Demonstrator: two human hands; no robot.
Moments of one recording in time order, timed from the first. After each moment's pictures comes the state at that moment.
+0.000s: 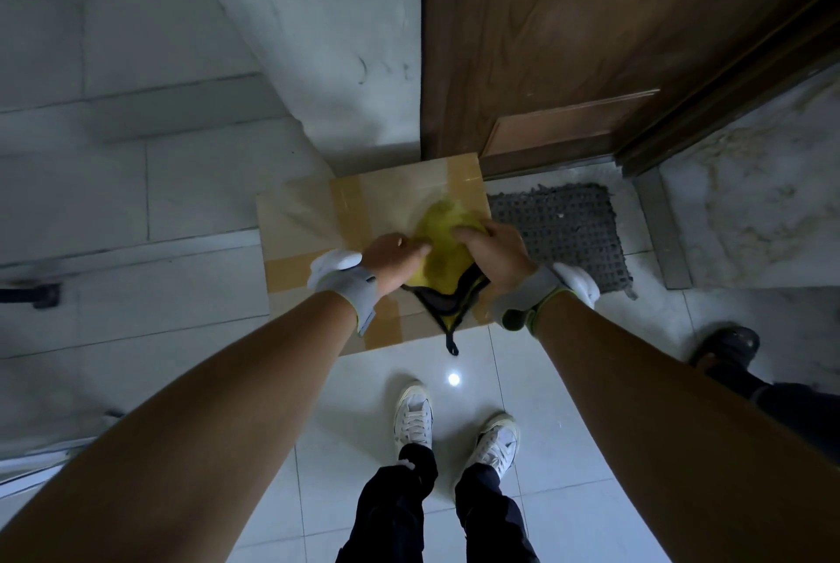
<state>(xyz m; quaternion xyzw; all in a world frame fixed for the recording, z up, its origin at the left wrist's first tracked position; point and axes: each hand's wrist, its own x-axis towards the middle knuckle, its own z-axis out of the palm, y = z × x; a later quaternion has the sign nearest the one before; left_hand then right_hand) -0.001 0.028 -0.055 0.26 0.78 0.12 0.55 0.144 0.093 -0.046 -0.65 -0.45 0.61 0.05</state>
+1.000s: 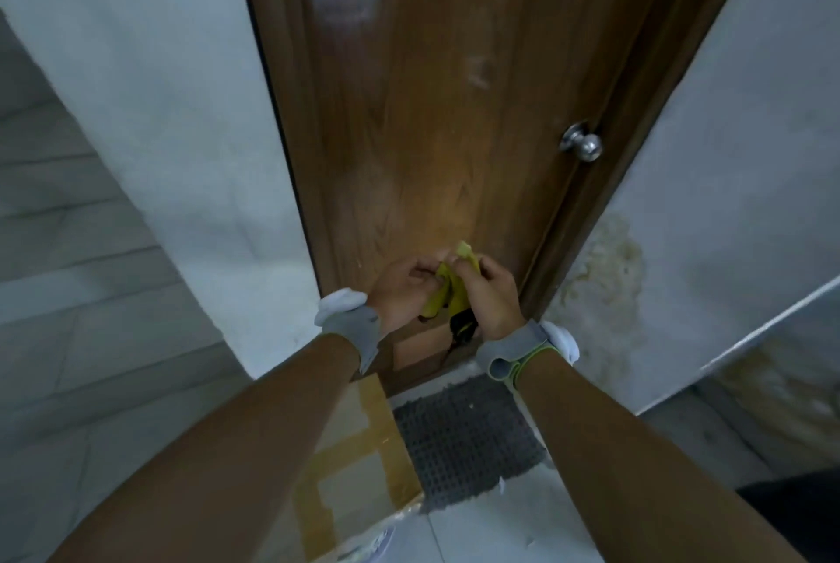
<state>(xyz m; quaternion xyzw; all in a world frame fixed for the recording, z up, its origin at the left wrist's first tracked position) 0.098 0.139 0.277 0.49 0.60 0.39 0.49 0.236 0.145 0.287 -0.53 -0.47 0.54 0.45</state>
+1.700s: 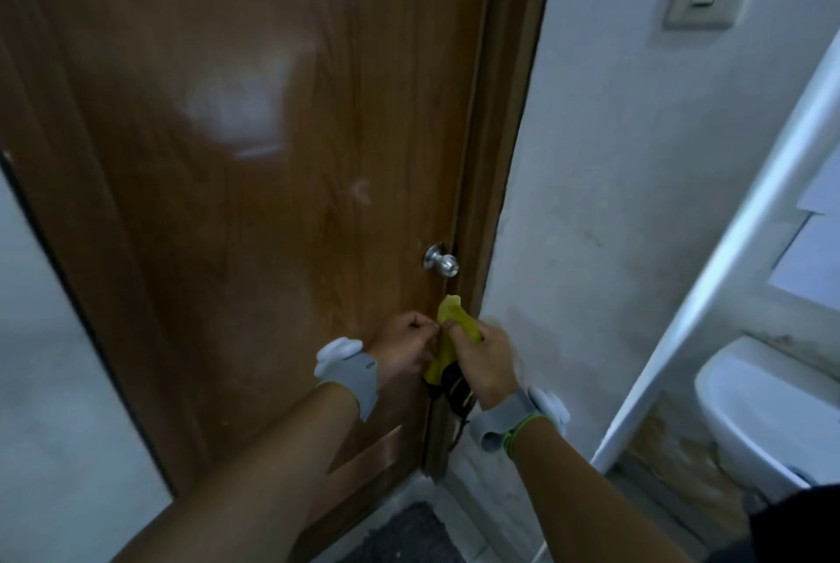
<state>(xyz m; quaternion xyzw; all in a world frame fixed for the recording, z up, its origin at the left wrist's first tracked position) 0.272 0.246 0.369 0.54 0.54 0.35 0.53 0.404 0.224 0.346 -0.58 -0.48 0.36 0.54</state>
